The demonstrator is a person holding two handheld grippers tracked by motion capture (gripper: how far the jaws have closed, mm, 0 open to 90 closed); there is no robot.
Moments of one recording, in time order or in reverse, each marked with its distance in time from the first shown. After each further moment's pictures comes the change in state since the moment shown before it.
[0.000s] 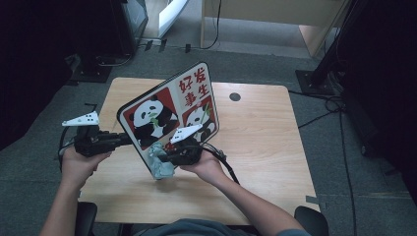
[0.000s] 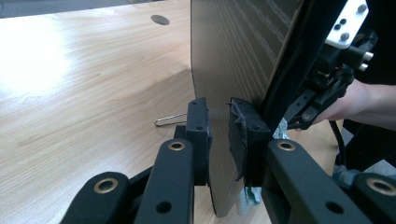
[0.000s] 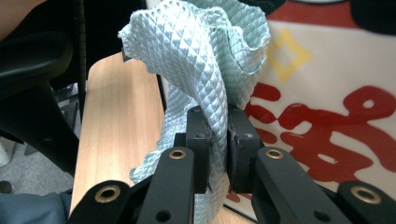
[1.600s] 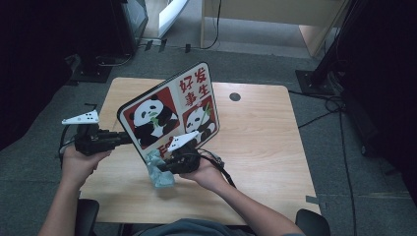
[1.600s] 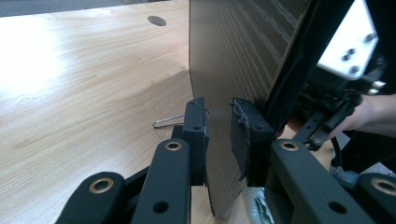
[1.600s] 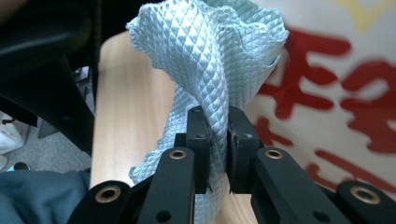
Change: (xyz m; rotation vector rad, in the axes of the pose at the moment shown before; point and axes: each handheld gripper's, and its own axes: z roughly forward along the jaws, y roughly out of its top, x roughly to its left) left arm 0.006 0.001 0.001 -0.006 -0.024 -0.010; right arm 0.017 -0.006 0.005 0.067 0.036 0.006
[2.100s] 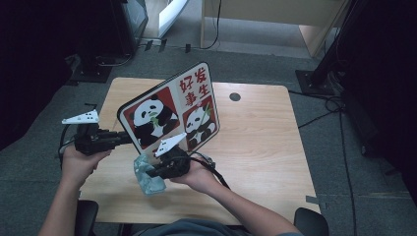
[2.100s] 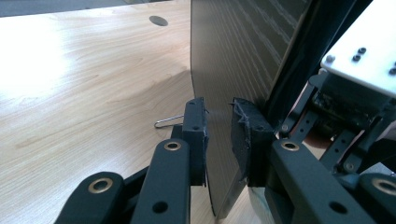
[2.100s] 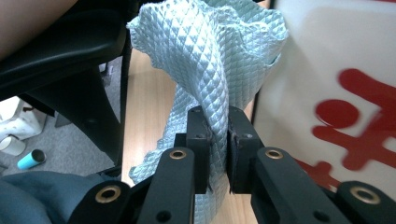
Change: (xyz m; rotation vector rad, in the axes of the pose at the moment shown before) left arm 0.000 0.001 0.000 0.002 0.007 0.001; right arm 0.022 0.018 0.015 0.028 0.065 -0.056
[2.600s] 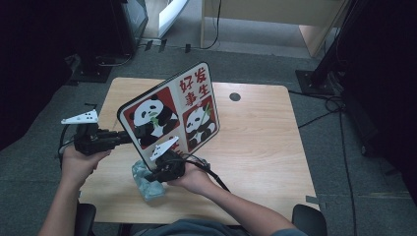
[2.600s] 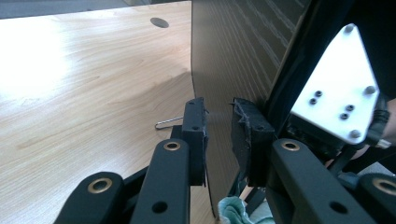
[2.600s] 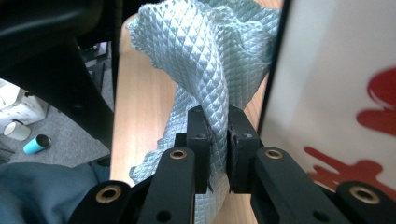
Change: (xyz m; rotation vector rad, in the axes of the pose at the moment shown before) left arm -0.001 0.000 -0.001 -0.007 0.005 -0.002; right arm -0.008 -0.011 0.026 0.082 0.007 0.026
